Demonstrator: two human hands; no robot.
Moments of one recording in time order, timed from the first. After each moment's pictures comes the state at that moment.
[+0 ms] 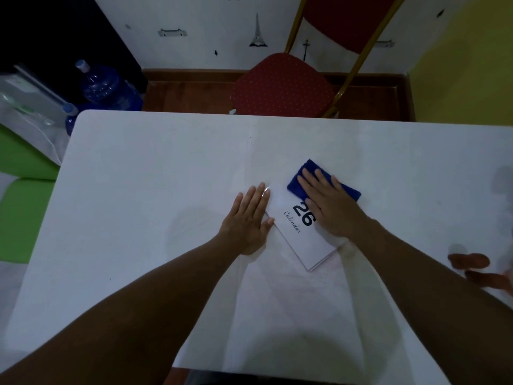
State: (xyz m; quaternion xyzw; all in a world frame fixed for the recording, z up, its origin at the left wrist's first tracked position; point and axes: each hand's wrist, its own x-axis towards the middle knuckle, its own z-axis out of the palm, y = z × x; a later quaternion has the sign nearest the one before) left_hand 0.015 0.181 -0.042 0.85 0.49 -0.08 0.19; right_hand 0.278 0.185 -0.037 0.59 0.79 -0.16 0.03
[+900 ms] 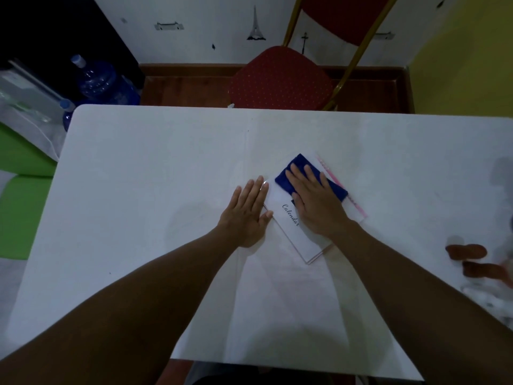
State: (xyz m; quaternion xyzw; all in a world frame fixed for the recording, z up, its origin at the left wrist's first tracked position) left_hand 0.015 0.183 -0.043 0.85 0.48 -0.11 0.20; right_hand 0.239 0.179 -0.047 0.63 0.75 -0.18 -0.01
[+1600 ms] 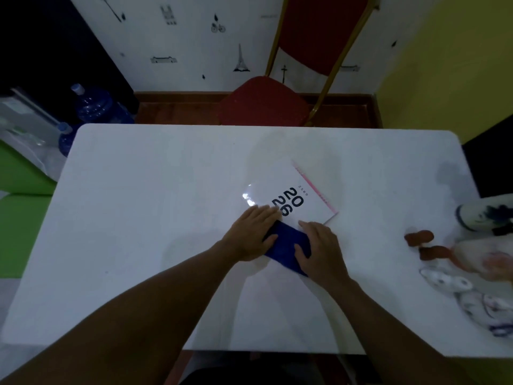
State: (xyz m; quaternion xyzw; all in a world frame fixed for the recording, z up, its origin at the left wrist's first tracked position) left_hand 0.050 0.136 -0.007 0.90 0.38 0.00 0.22; right_hand 0.257 0.037 -0.011 0.71 0.67 -0.17 -0.16
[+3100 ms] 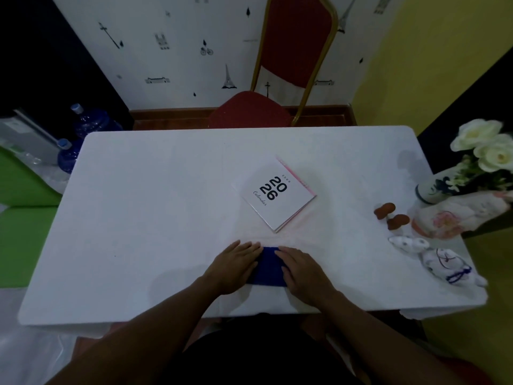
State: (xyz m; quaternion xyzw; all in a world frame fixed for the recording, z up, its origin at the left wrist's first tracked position) left_hand -0.002 0.006 -0.003 0.90 0.36 -0.05 0.23; right_hand 0.233 -0.076 -0.001 0.61 0.76 -0.19 -0.11
